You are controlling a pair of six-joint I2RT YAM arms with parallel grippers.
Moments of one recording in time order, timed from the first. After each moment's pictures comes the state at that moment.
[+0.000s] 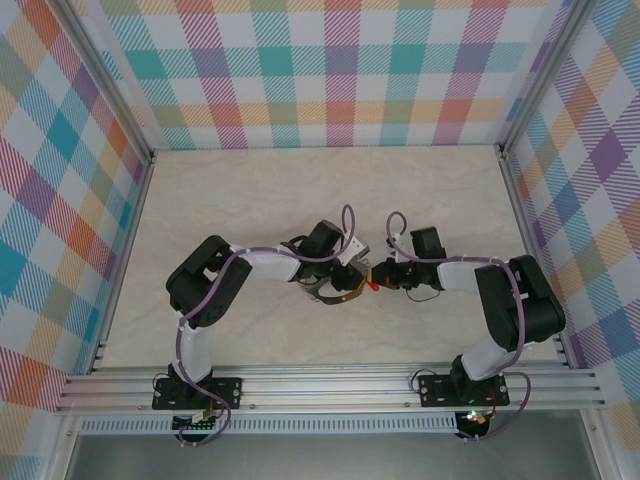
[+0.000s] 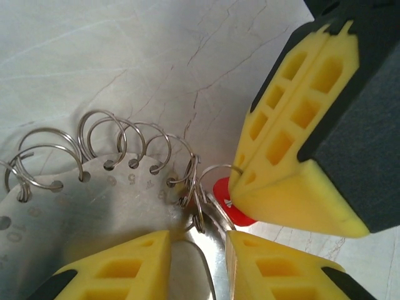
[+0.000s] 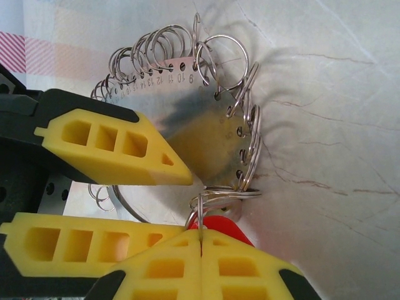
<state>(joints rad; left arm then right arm) -0.77 1.97 1.12 0.00 0.46 -0.03 0.29 1.61 0.60 0.03 -0.74 0.44</state>
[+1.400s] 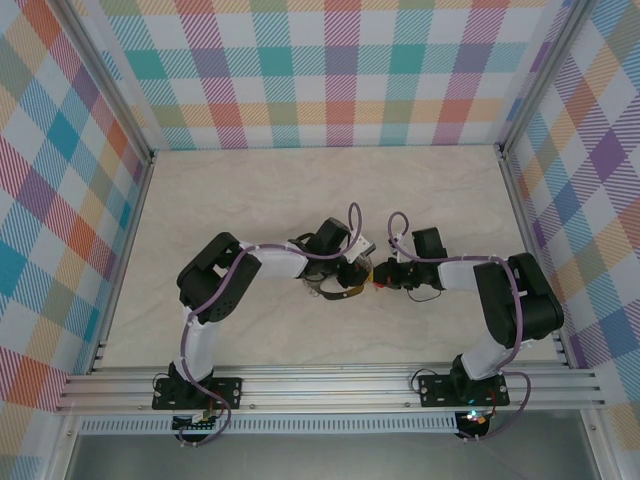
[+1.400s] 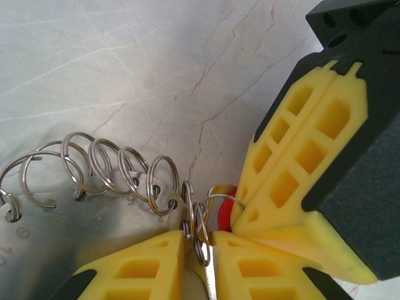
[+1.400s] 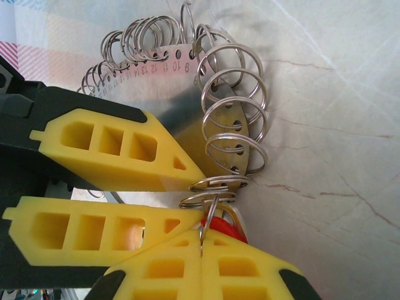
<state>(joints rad) -0.78 2.05 1.20 -0.01 0.45 -0.03 0.28 1.63 0.60 0.04 -0.73 0.44</state>
